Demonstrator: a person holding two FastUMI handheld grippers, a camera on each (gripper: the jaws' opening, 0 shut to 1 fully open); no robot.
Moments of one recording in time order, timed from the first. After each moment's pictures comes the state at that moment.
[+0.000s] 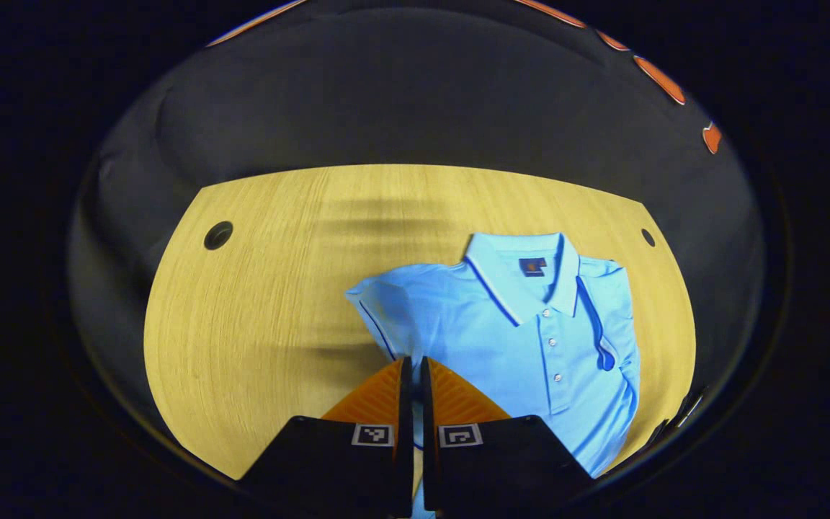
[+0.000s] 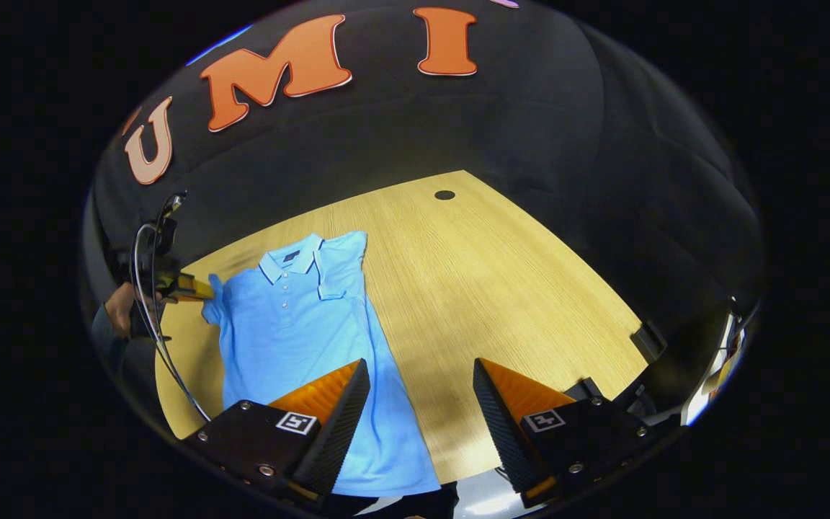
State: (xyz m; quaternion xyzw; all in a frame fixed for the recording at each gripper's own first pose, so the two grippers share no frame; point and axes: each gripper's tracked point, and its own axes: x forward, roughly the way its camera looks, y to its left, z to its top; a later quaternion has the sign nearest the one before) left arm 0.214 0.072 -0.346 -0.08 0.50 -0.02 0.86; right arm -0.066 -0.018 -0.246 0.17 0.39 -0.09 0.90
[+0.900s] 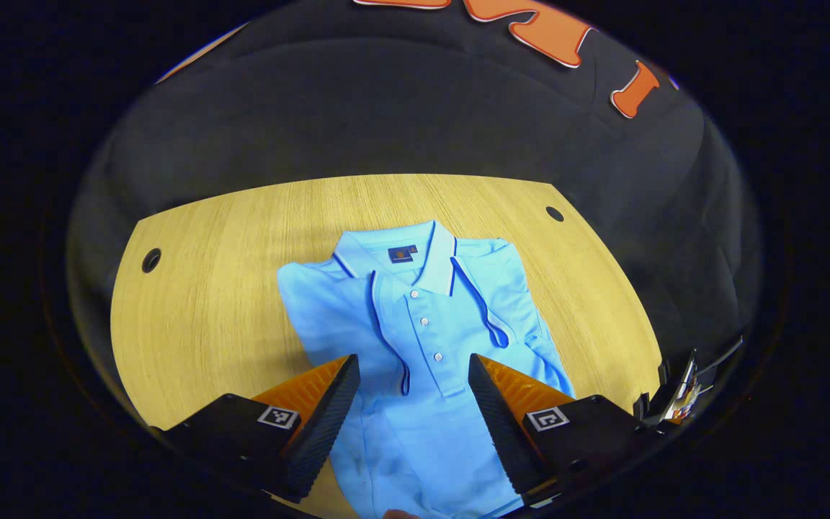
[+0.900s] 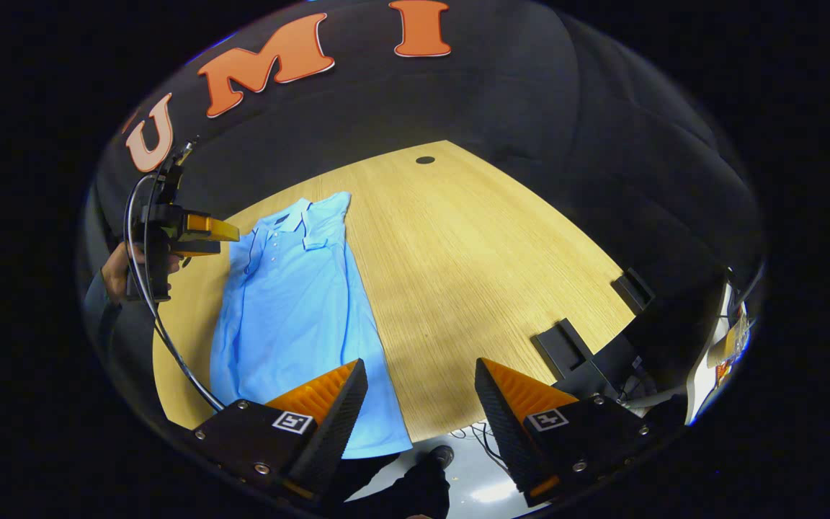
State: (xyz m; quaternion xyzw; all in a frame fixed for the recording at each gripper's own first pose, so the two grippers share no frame) left arm 0.155 -0.030 -0.309 -0.08 0.46 -0.13 0.87; right arm -0.153 -0.019 -0.288 0.19 0.43 -0.06 0.88
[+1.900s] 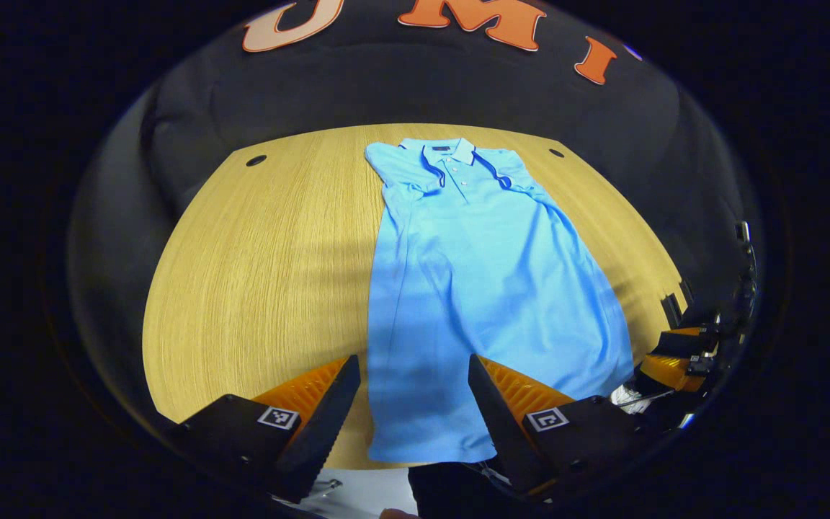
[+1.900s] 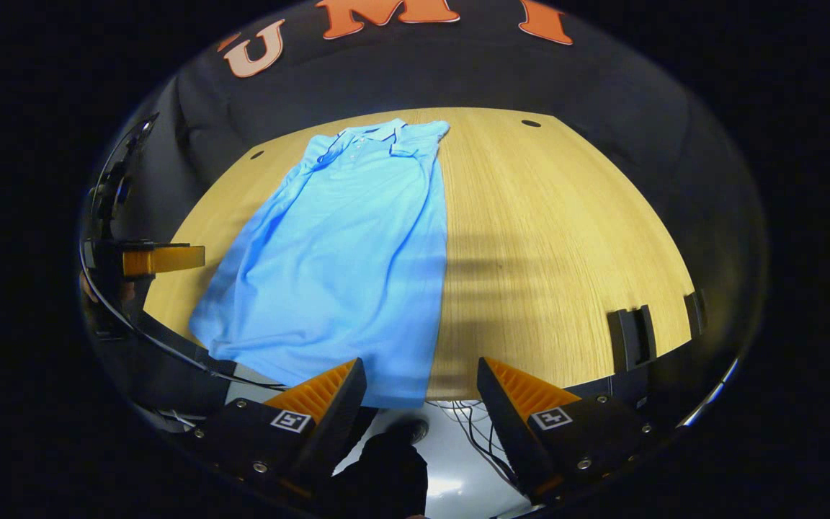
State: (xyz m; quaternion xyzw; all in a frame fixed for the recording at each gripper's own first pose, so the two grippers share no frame) left arm -0.142 0.015 -0.352 -0.05 0.48 -0.06 0.87; right arm -0.198 0.050 -0.360 0.08 0.47 0.12 0.87
